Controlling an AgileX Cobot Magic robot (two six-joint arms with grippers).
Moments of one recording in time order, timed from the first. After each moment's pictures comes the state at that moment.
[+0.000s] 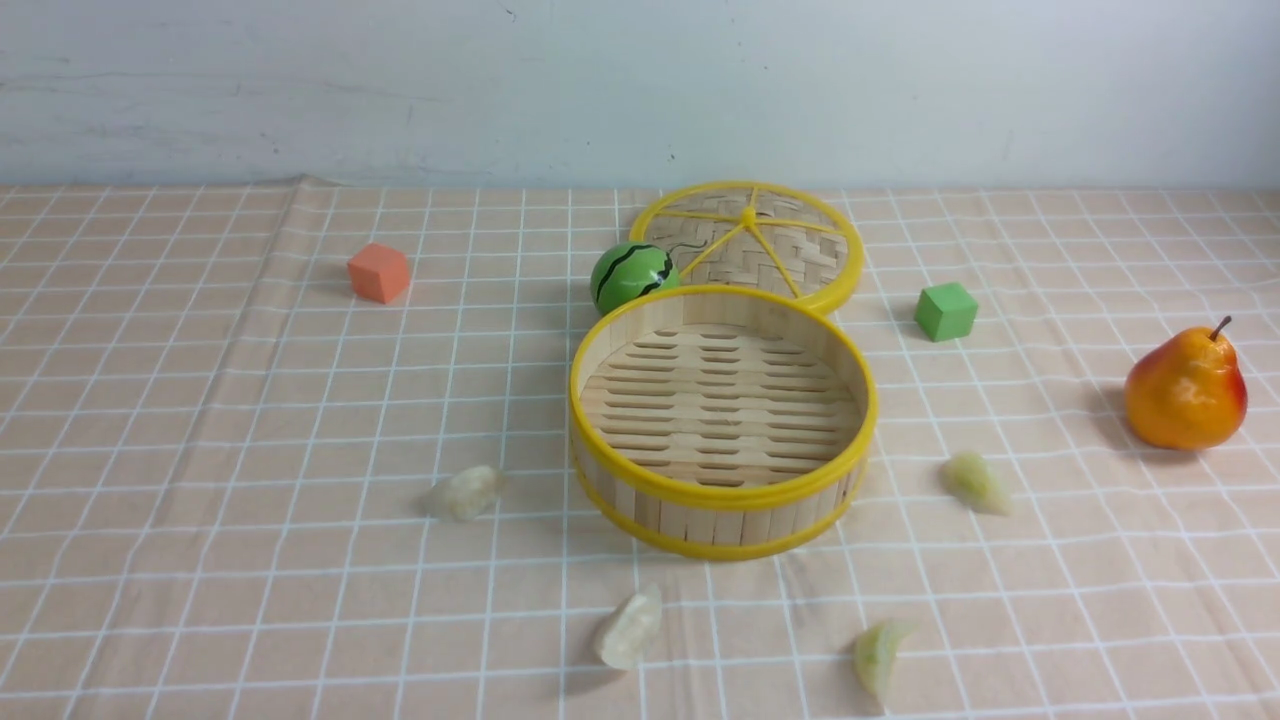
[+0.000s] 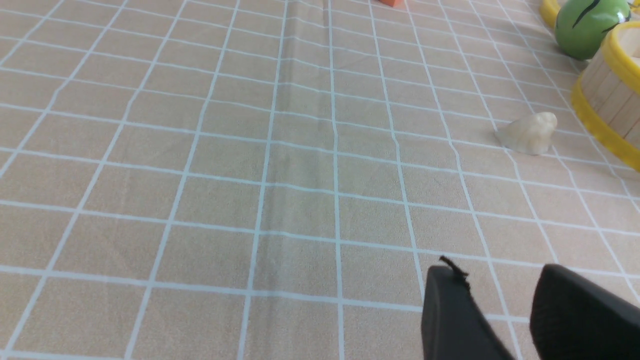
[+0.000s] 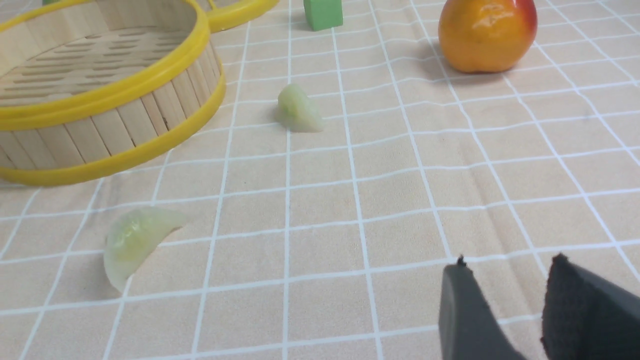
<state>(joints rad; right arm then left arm) 0.01 -0.01 0.01 0.07 0.39 0.10 -0.04 -0.01 0.03 -0.02 0.36 -0.24</state>
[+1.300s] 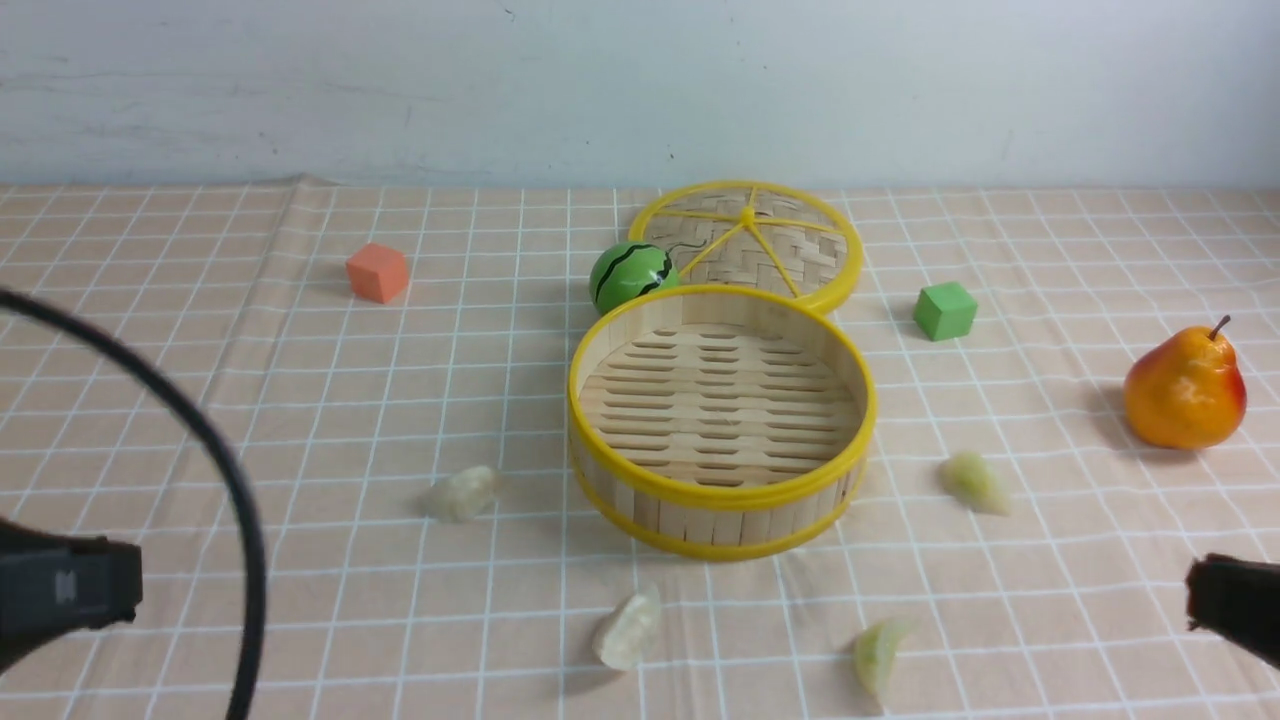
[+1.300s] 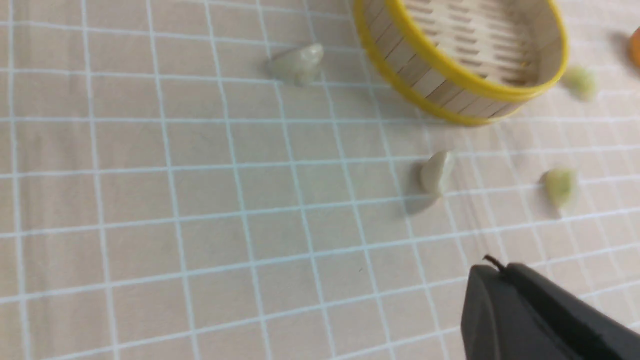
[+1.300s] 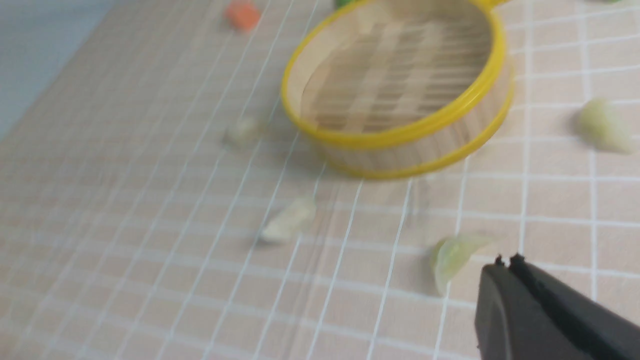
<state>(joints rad) 0.02 0.69 -0.61 0.80 0.81 -0.51 -0.04 0.75 -0.82 -0.41 0.97 0.05</state>
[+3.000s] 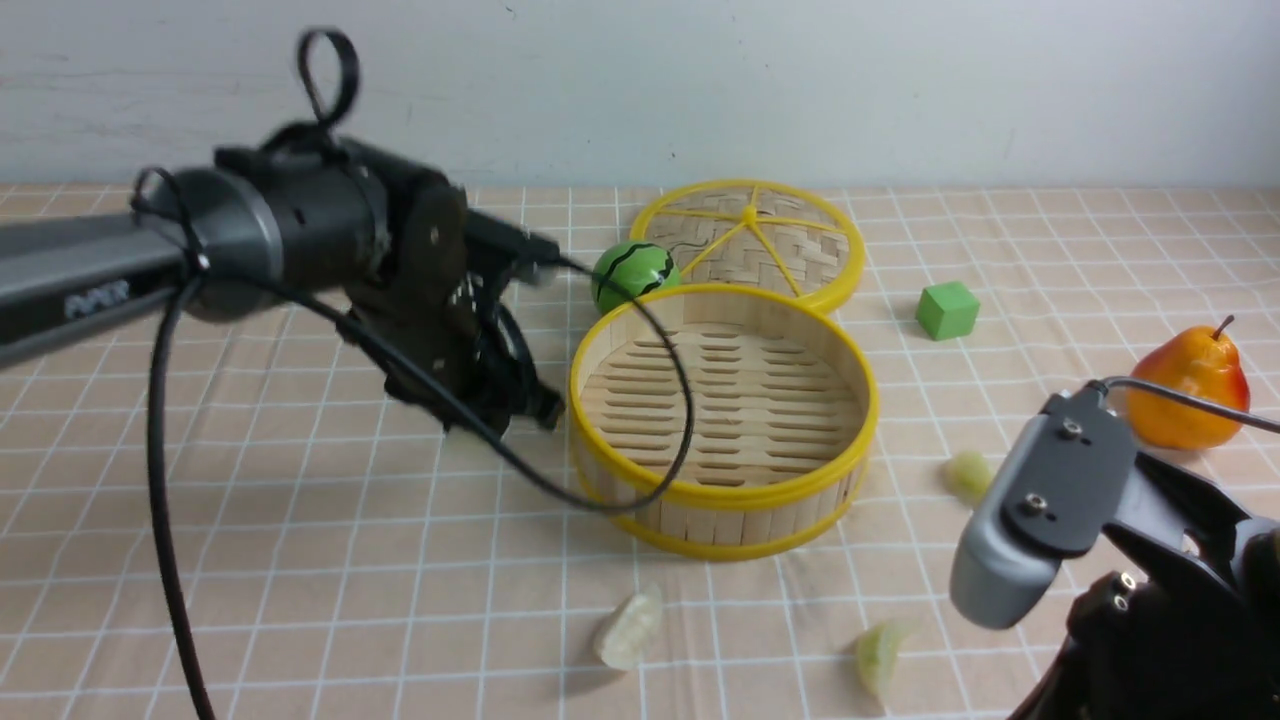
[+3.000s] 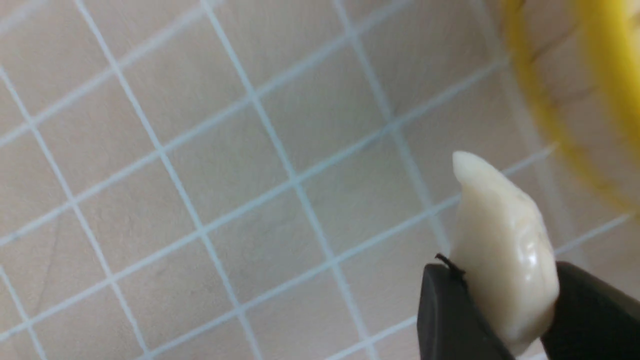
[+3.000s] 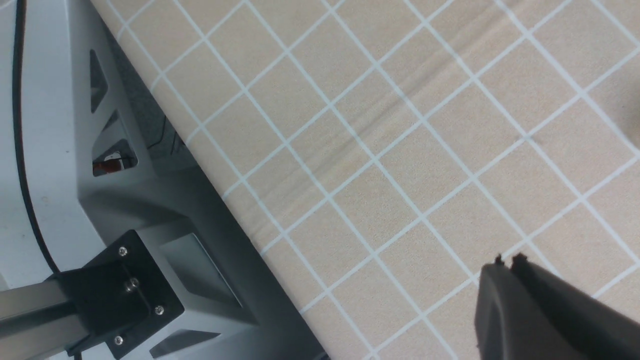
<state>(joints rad) 0.61 1.11 -0.92 0.41 1.07 -0.36 -0.40 1.91 -1.55 0.06 0.81 -0.02</state>
